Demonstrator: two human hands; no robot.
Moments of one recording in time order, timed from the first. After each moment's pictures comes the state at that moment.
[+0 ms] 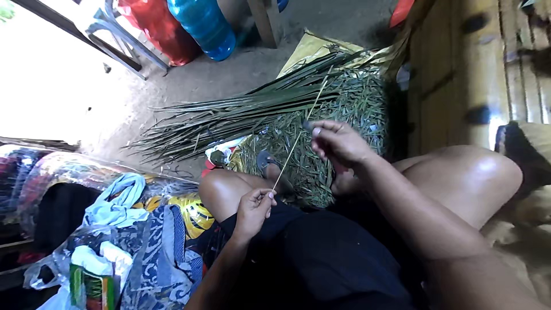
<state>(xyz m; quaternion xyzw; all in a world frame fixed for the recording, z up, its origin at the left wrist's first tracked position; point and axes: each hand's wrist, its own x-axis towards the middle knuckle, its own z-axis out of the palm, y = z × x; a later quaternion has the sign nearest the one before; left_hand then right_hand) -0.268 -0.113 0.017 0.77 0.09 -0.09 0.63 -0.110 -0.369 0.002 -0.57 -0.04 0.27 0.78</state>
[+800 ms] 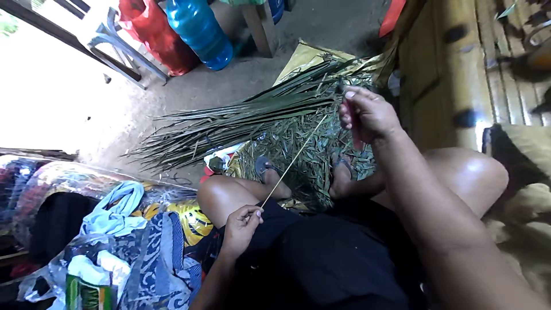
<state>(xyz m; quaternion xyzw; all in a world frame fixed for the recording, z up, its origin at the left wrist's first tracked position) -0.300 -0.082 0.016 0.82 0.07 -0.07 0.57 -0.058 -0.423 0.017 -0.56 0.07 0.14 0.82</state>
